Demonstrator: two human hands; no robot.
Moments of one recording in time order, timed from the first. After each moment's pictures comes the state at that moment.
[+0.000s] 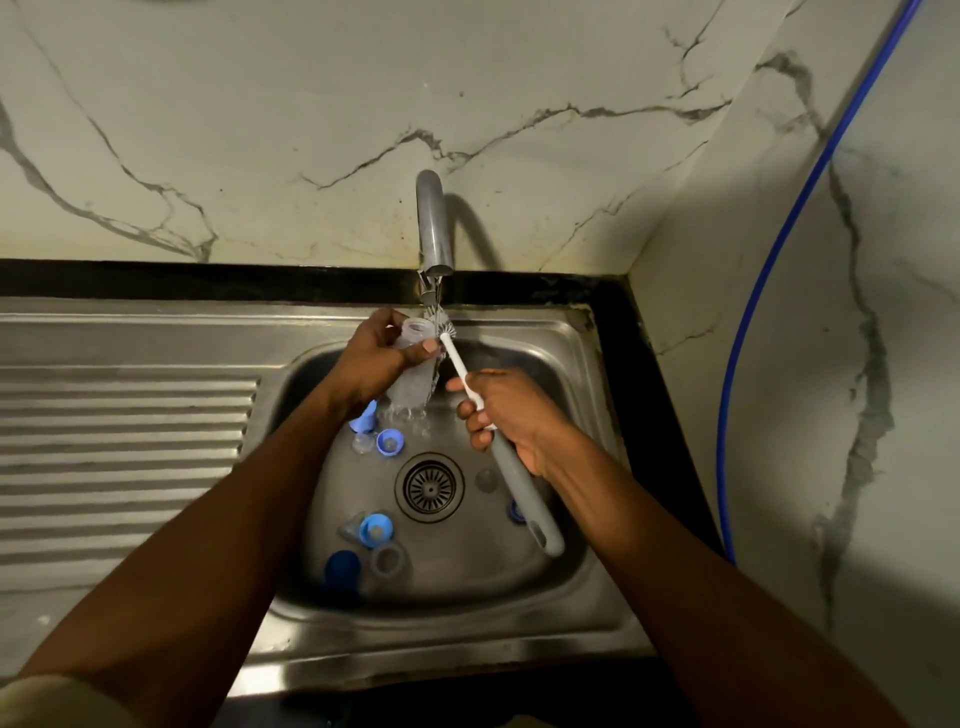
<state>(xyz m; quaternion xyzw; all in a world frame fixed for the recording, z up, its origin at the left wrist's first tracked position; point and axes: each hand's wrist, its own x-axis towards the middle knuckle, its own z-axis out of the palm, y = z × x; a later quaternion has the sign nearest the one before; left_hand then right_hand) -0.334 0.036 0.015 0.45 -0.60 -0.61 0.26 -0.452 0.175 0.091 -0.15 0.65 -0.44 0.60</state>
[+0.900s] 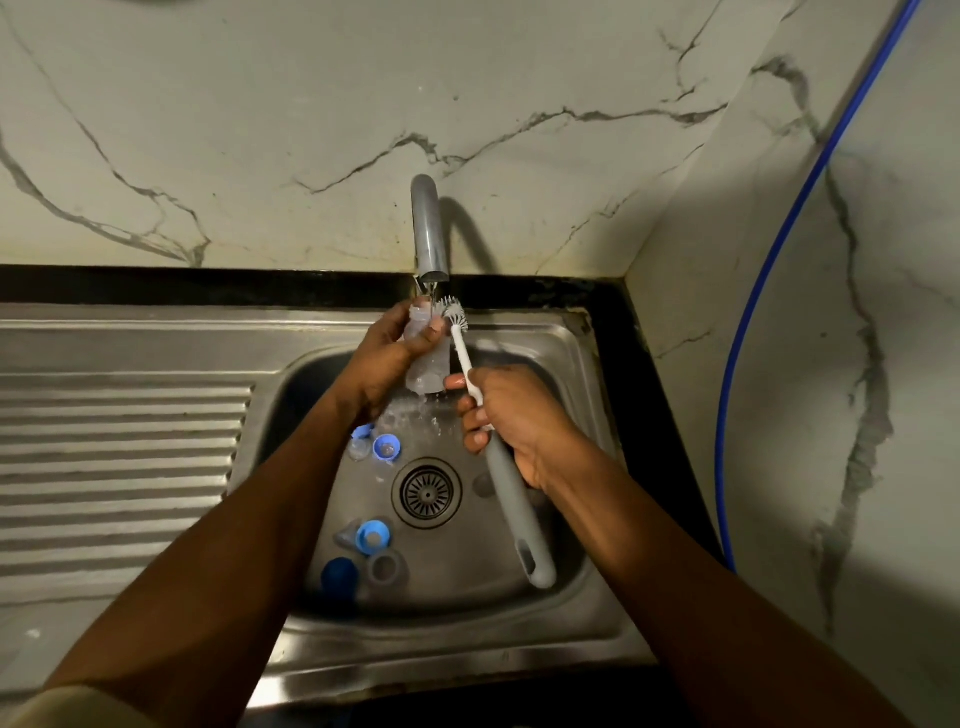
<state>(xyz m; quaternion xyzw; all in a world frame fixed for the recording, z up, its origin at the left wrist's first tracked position) -0.350 0.041 0.018 0.35 -0.52 -0.72 0.30 -0.442 0.182 0.119 -0.11 0.62 -0.49 0.61</state>
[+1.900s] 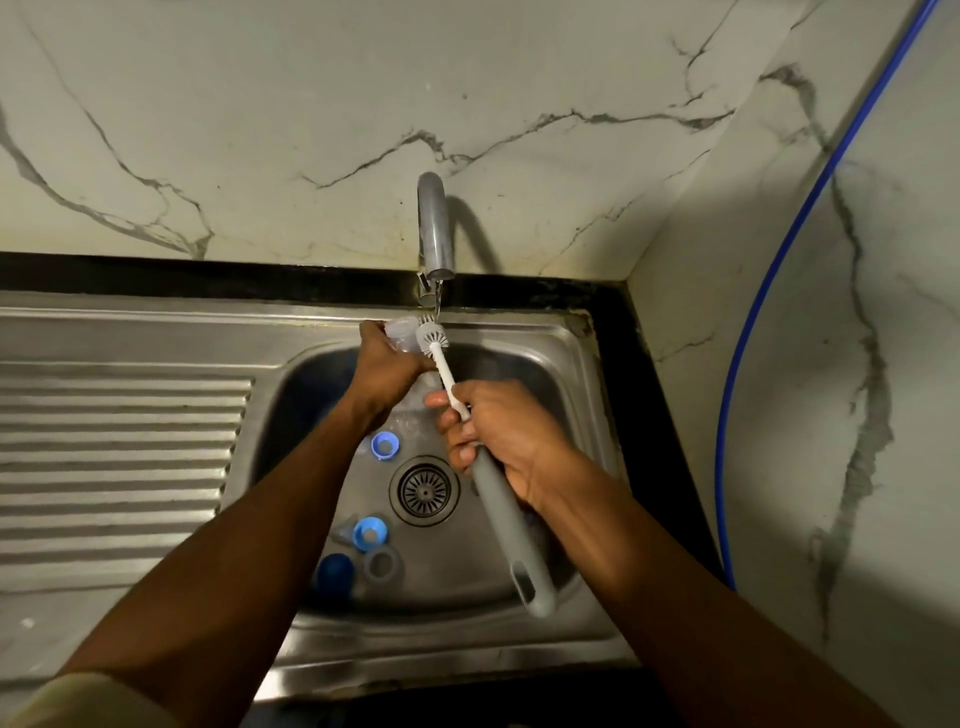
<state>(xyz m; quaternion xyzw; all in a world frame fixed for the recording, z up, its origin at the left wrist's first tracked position) -0.350 0.053 0.007 0.51 -0.55 -0.58 0.33 -0.426 0.188 0.131 -0.08 0.60 -0.47 0.64</state>
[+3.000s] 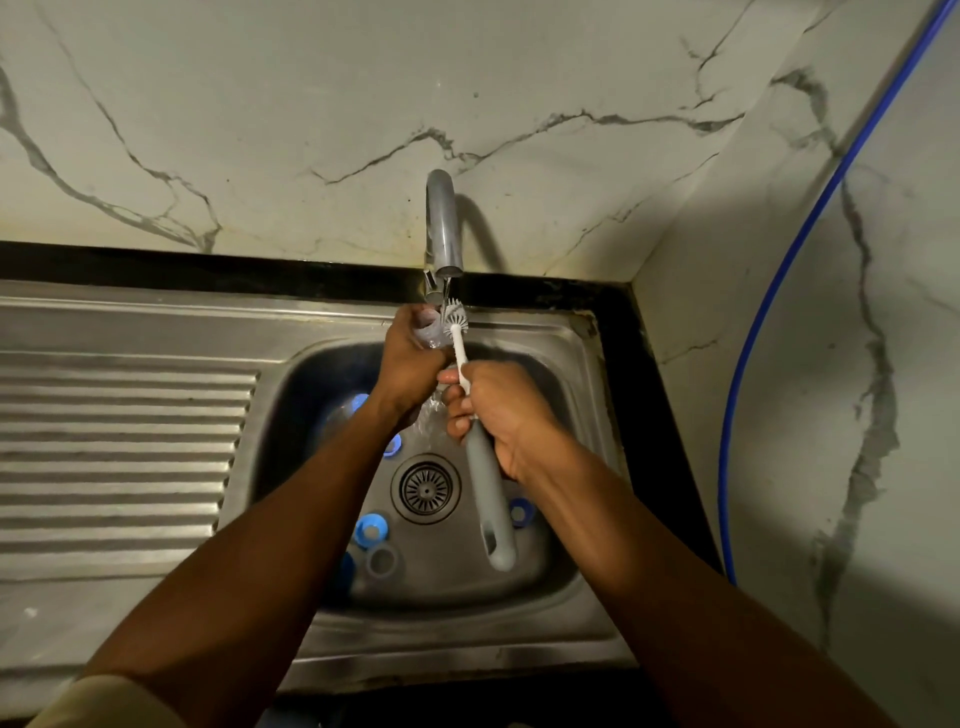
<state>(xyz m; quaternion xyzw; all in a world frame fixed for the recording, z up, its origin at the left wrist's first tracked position) -0.368 0.062 0.013 0.47 -0.55 -0.58 0.37 -0.421 0.171 0.128 -0.06 0.62 -0.50 0.60</state>
